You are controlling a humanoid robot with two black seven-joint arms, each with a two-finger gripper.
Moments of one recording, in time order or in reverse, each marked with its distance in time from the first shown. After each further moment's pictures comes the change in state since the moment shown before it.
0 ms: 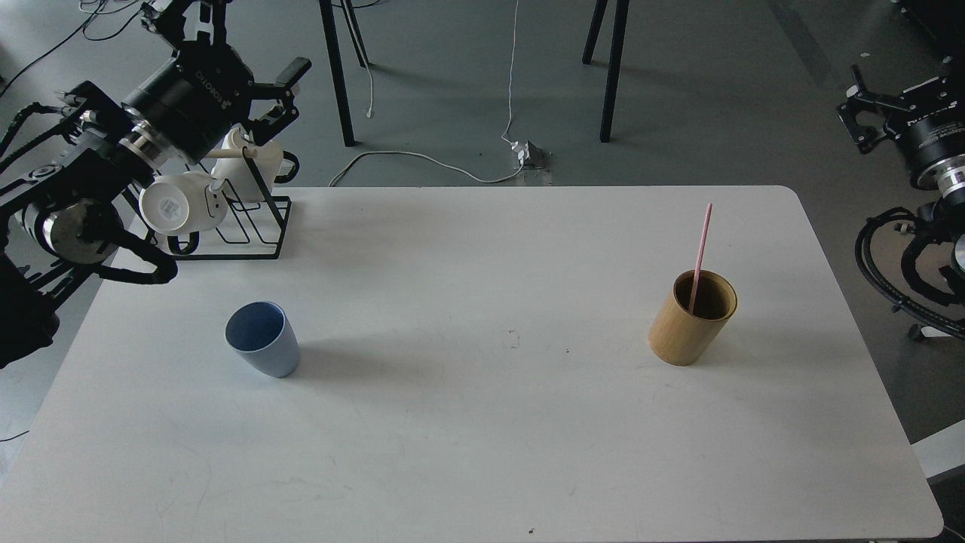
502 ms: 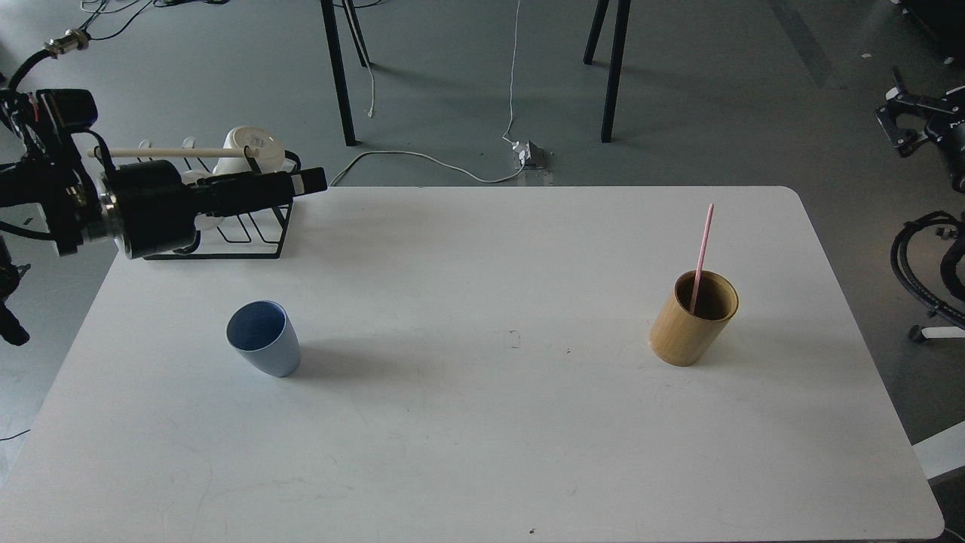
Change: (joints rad) left arm 0.076 0.294 0.024 -0.321 1.138 0.095 -0.010; right arm -0.020 -0.064 -0.001 0.002 0.000 0.000 0.000
